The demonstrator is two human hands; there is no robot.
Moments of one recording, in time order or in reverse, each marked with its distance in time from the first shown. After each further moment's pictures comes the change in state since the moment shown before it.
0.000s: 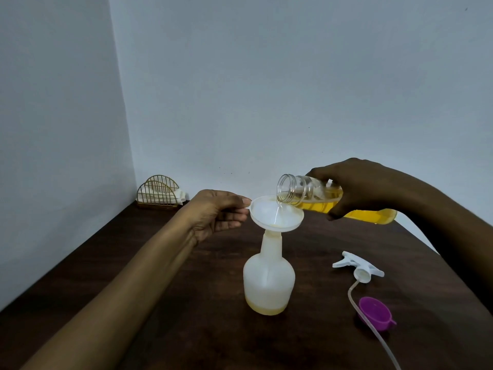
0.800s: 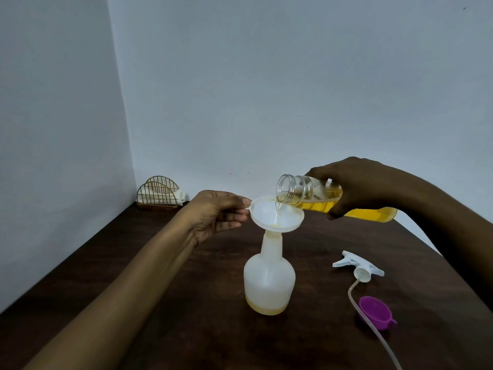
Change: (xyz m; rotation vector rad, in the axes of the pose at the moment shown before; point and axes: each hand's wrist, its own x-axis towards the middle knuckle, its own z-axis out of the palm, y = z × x) left_hand -0.001 0.000 0.000 -0.003 -0.012 -0.005; right_hand 0.000 0.001 -0.002 -0.009 -0.014 -0.010
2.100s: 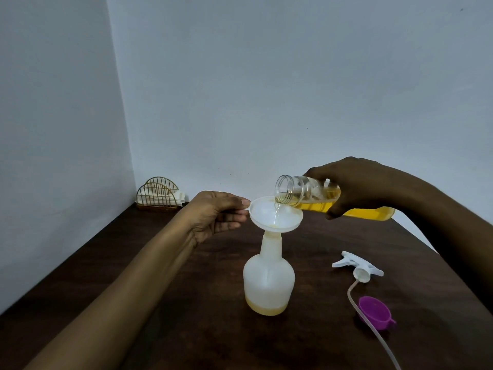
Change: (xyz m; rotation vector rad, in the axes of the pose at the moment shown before) left_hand 0.001 -0.001 -0.001 0.003 0.003 0.001; right_hand -0.001 -0.003 -0.002 -0.015 0.004 0.003
